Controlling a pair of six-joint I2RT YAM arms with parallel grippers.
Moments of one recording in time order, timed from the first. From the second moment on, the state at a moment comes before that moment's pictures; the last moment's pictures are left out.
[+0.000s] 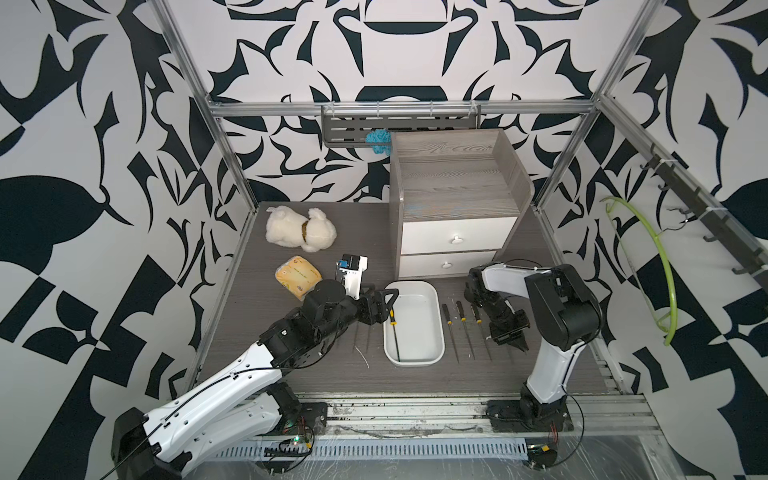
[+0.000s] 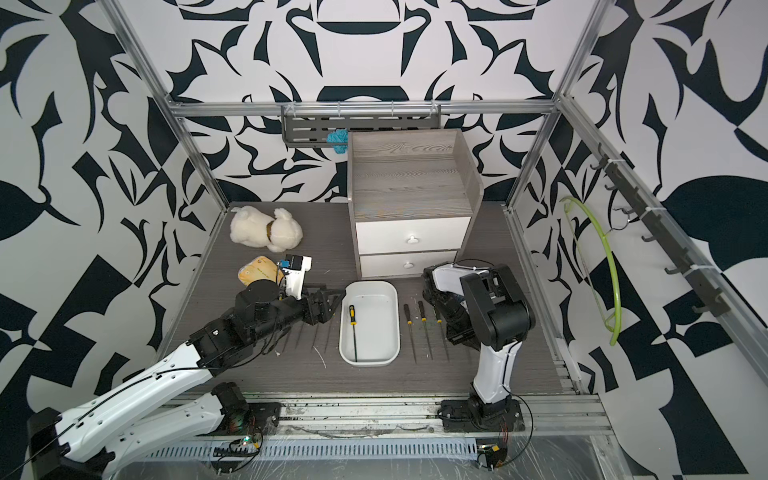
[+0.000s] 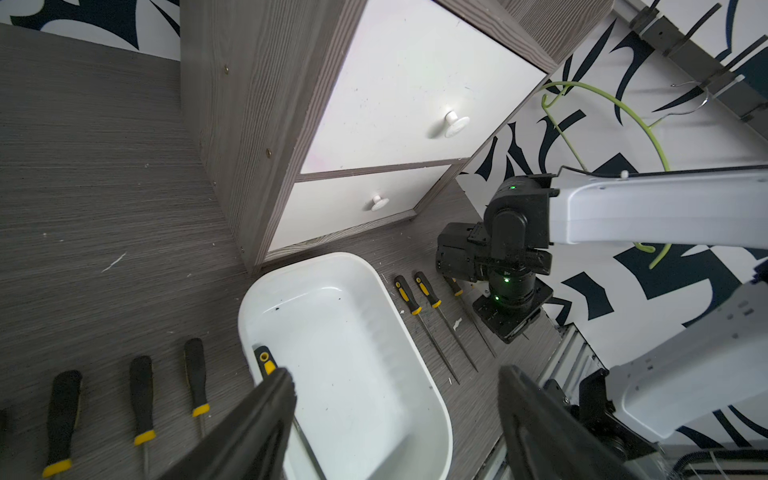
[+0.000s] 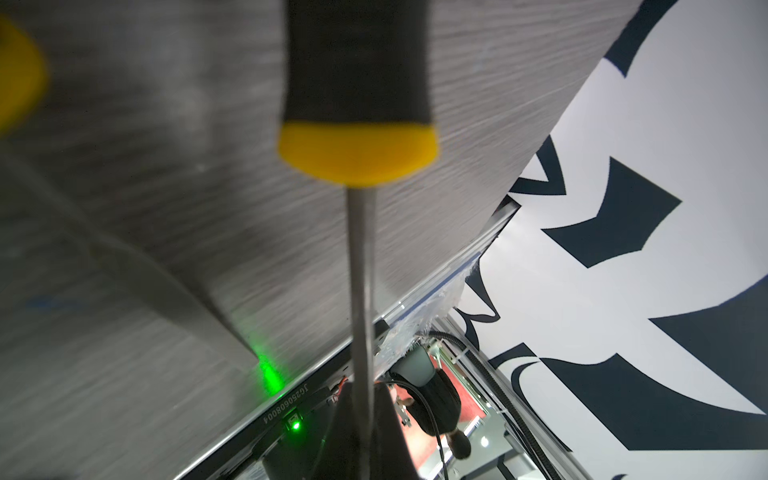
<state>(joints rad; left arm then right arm) -0.86 0.86 0.72 -0.18 0.02 -0.57 0.33 1.88 0.99 -1.45 0.41 0.57</state>
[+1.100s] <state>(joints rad) -0.86 0.86 0.72 -0.19 0.02 -0.58 0.31 2.00 1.04 -1.44 0.40 0.56</state>
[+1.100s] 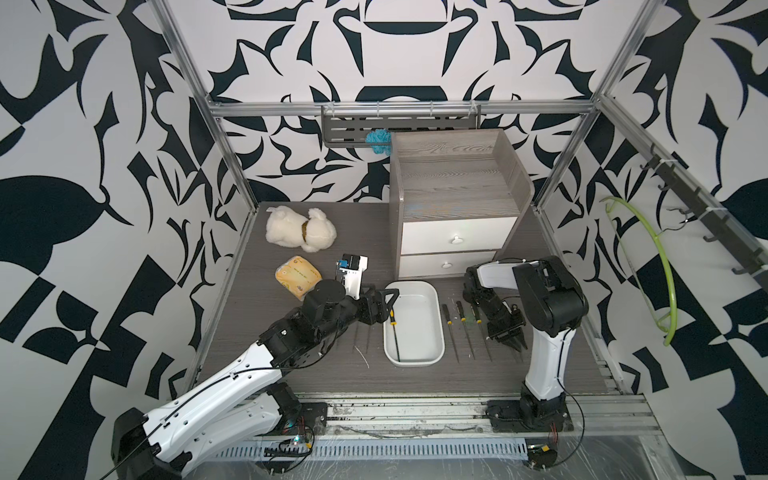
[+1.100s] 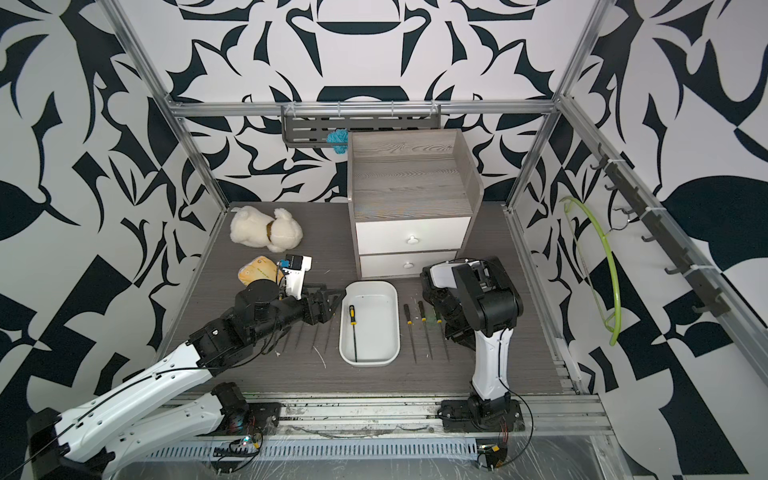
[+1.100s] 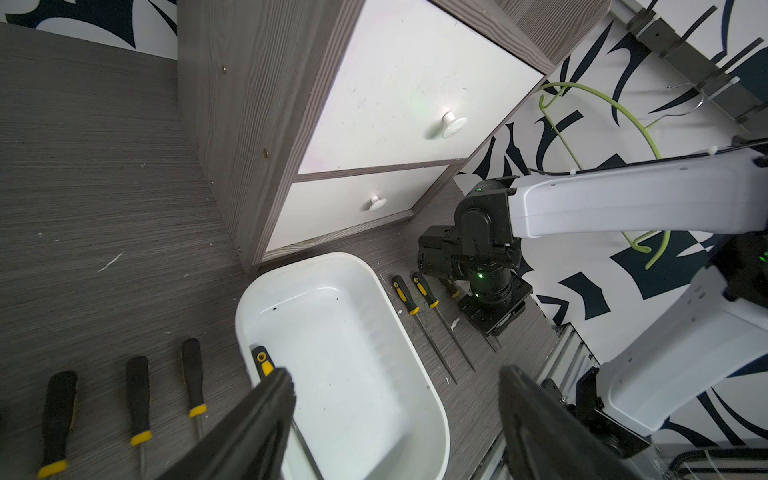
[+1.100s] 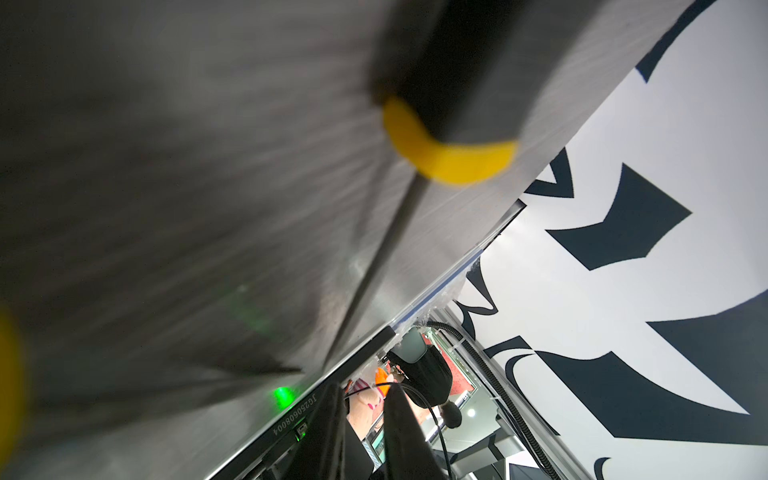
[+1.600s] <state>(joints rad) -0.86 0.89 0.72 -0.19 0.02 -0.58 0.31 1.96 1.05 -1.38 0.37 0.53</state>
